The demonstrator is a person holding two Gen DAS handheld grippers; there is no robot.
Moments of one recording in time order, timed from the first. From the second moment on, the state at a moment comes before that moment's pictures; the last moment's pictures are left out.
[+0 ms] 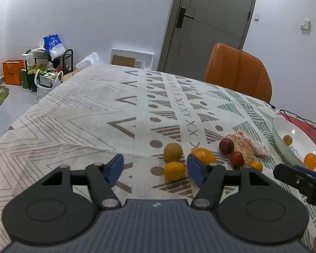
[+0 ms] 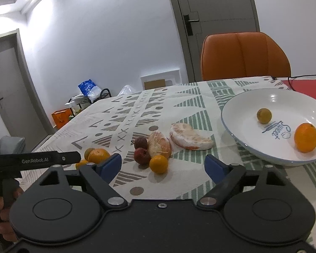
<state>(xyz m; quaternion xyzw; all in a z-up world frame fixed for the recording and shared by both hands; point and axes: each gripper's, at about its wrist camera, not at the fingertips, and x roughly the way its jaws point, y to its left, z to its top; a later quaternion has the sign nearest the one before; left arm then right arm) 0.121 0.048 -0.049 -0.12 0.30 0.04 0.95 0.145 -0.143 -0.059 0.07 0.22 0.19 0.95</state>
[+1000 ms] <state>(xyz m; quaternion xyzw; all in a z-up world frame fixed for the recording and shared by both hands) 0.127 0.051 -0.047 -0.13 0.30 0.03 0.94 0.168 -0.123 -0.074 0.07 0.25 0.20 0.95</state>
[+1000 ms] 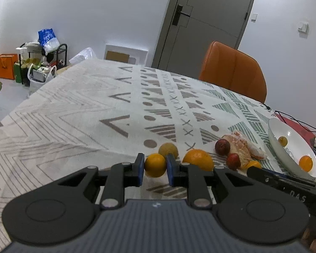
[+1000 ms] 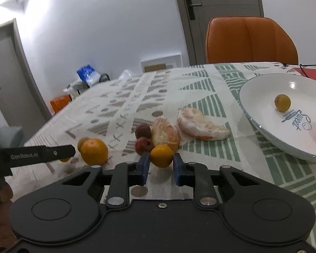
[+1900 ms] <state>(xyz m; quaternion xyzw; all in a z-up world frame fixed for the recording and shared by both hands) 0.137 -0.023 -0.016 -0.09 0.27 -0.04 0.96 0.143 -0.191 -0.045 0.11 0.19 0.16 0.96</state>
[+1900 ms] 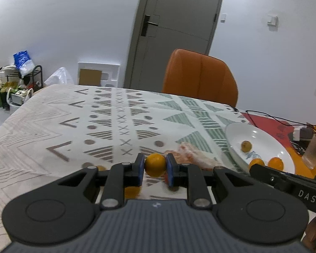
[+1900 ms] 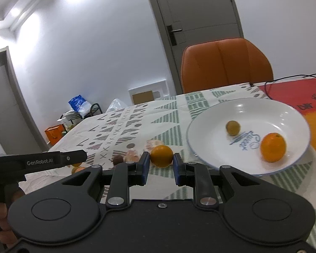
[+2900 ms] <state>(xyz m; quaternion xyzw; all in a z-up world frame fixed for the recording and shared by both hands) 0.159 -0.106 -0.016 -0.05 0.27 -0.09 0.96 0.137 -0.264 -0.057 0.15 0.18 0.10 0.97</state>
